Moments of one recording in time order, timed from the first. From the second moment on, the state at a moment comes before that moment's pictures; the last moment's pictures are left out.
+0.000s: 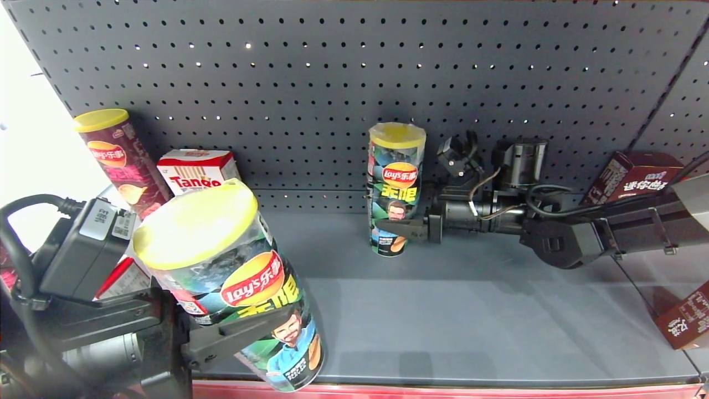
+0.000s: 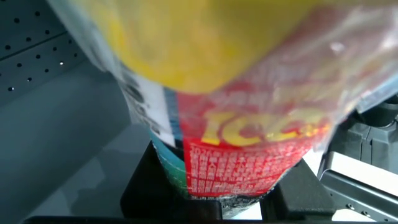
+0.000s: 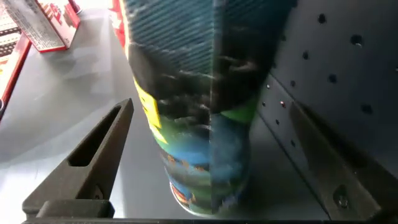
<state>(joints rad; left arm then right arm) -0.49 1.24 -0.41 -0.74 -0.56 0.04 0.47 2.02 -1.31 -0.61 0.76 -0.24</state>
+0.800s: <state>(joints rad) -0.49 1.24 -0.40 -0.74 -0.55 0.04 0.50 2.02 -1.29 -0.64 0.71 -0.21</state>
